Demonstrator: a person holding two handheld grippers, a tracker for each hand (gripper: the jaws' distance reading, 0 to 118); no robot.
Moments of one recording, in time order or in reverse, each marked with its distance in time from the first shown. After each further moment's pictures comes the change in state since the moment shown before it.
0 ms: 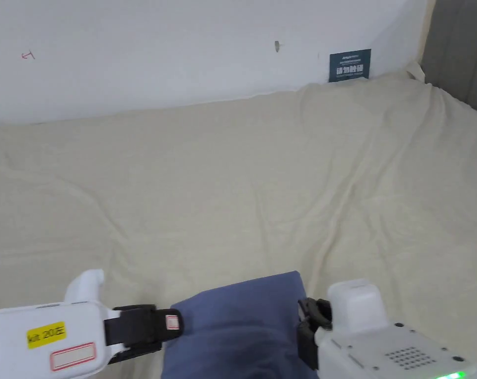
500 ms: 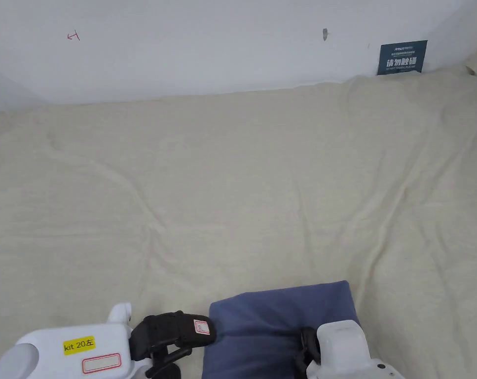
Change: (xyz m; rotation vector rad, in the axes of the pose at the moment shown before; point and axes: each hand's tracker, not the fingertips) left arm -0.086 -0.013 -0.052 -0.135 -0.178 0.390; right arm -0.029 -0.047 -0.067 -0.040 -0.030 0.042
